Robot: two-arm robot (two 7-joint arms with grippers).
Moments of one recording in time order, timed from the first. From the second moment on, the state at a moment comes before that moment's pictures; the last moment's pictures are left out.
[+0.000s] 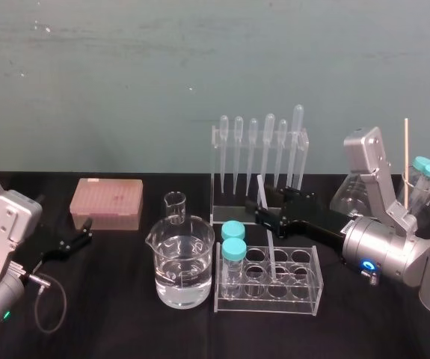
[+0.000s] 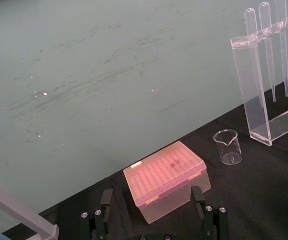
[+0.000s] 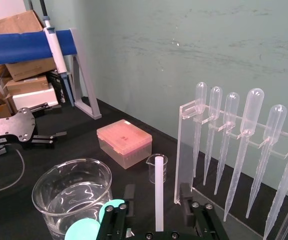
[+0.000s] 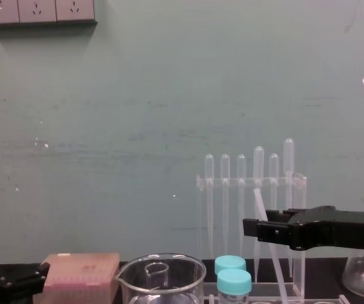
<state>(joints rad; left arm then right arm) -0.20 0.60 0.45 -1.41 -0.25 -0.12 0.03 0.42 0.46 -0.47 -1.36 0.49 0.13 0.52</state>
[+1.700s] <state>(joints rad) -0.20 0.60 0.45 -1.41 -0.25 -0.12 0.03 0.33 0.50 -0.27 -1.58 0.55 -0.09 0.51</state>
